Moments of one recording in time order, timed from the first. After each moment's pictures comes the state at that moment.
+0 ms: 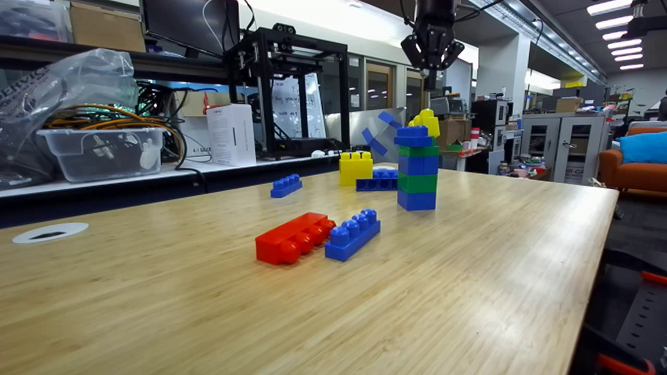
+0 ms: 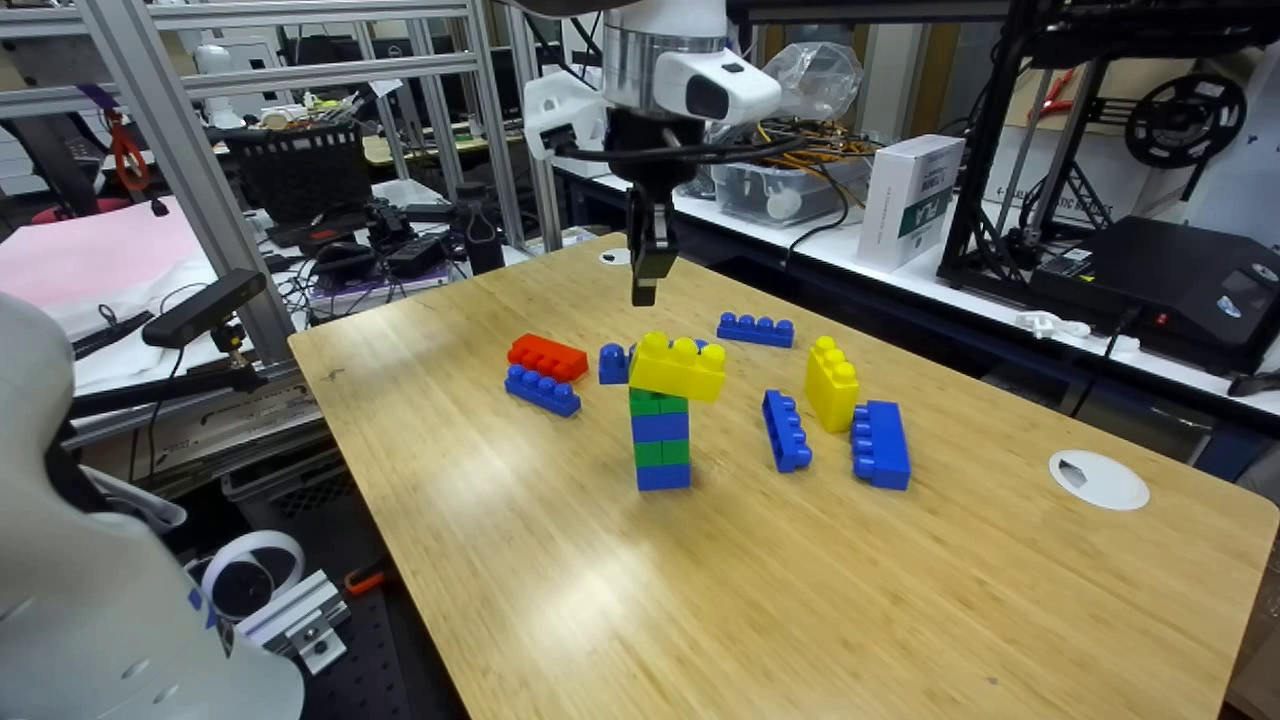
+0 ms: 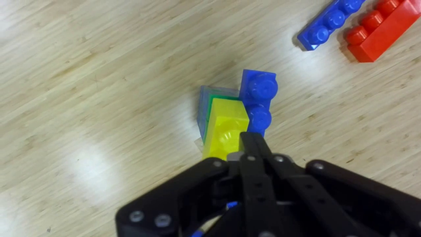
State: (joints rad) arm -0.02 -0.22 -0.03 -2.29 0.13 2.01 0.28
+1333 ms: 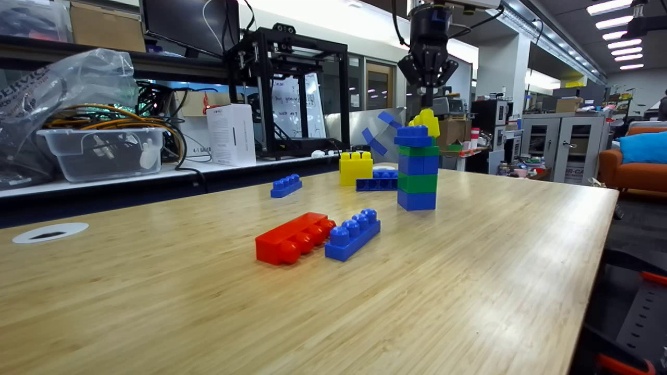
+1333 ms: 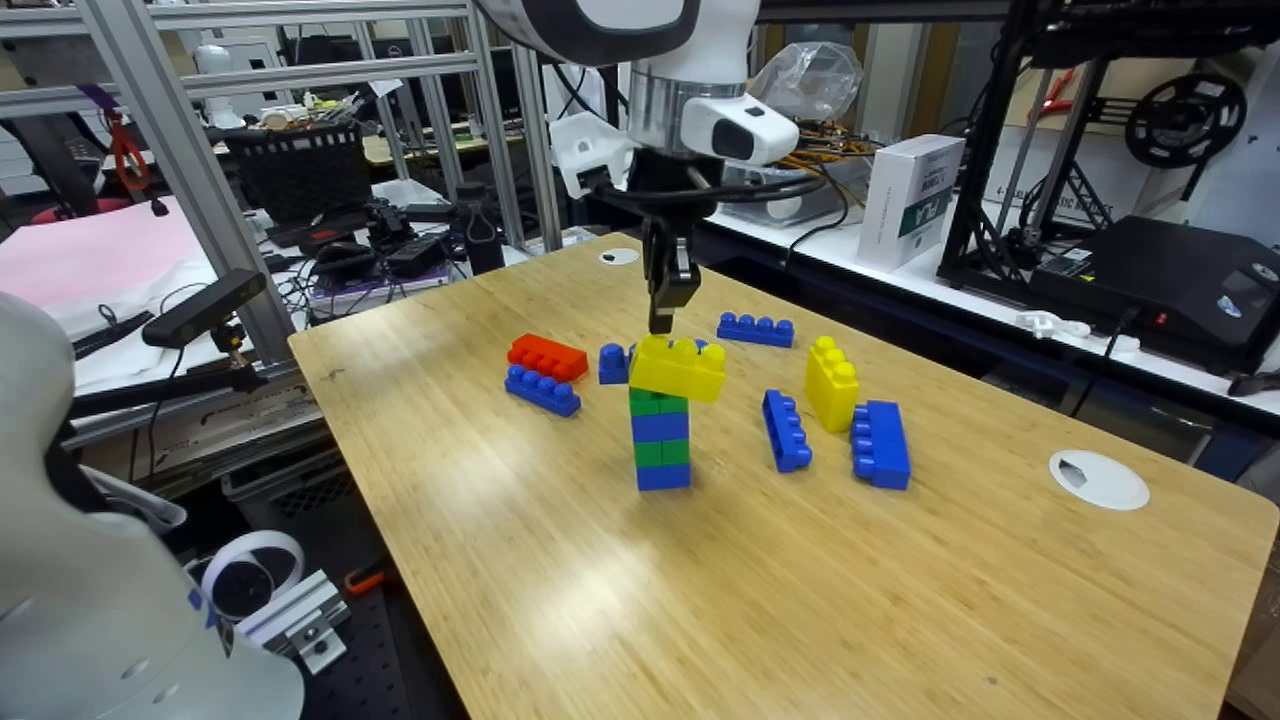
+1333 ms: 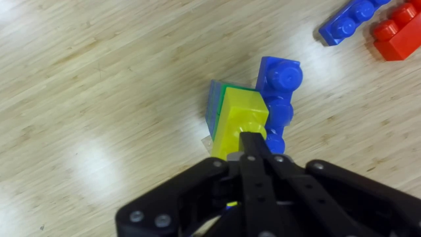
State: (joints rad) arm -0.02 -0.13 -0.03 -2.27 0.10 2.06 0.24
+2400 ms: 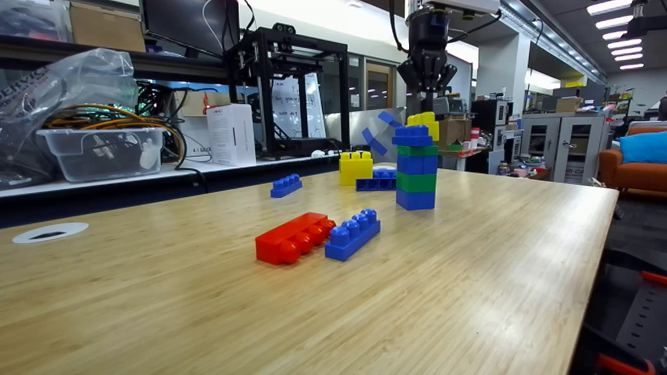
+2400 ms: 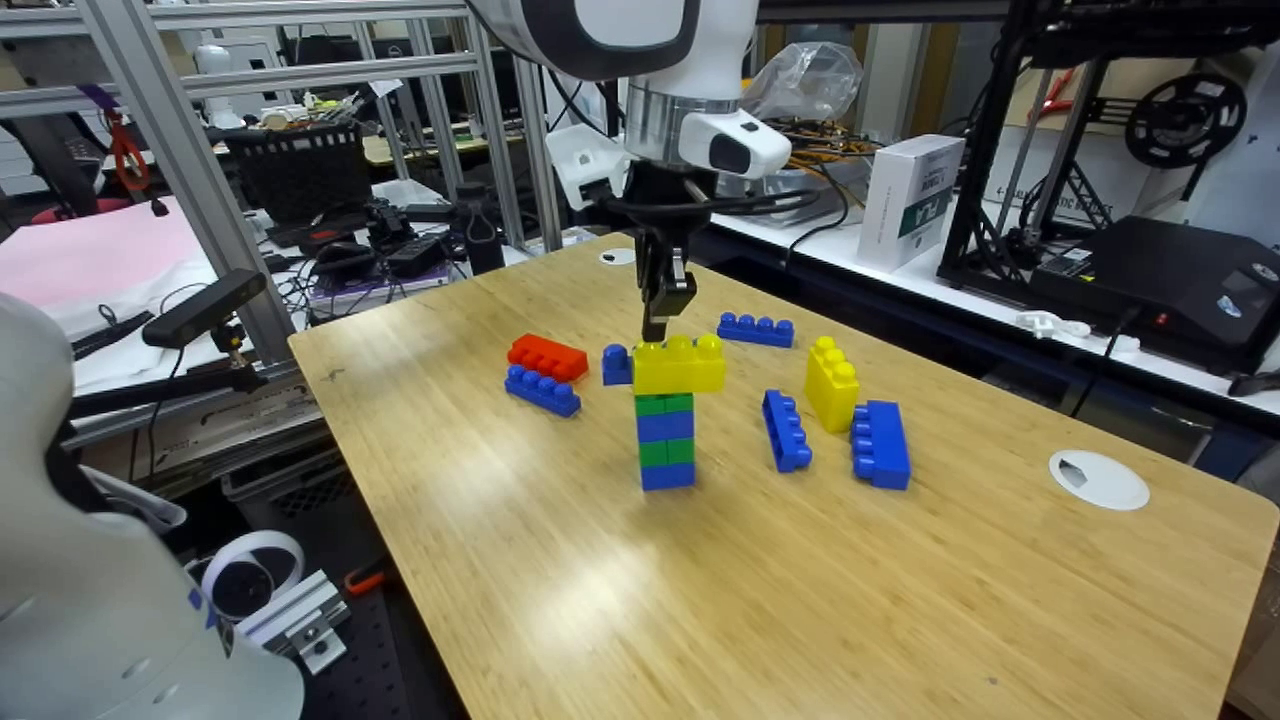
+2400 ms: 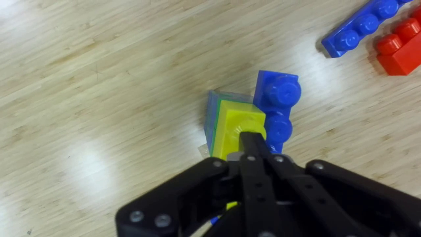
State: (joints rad) arm -0.02 -0.12 -0.02 -2.28 0.10 2.06 0.21
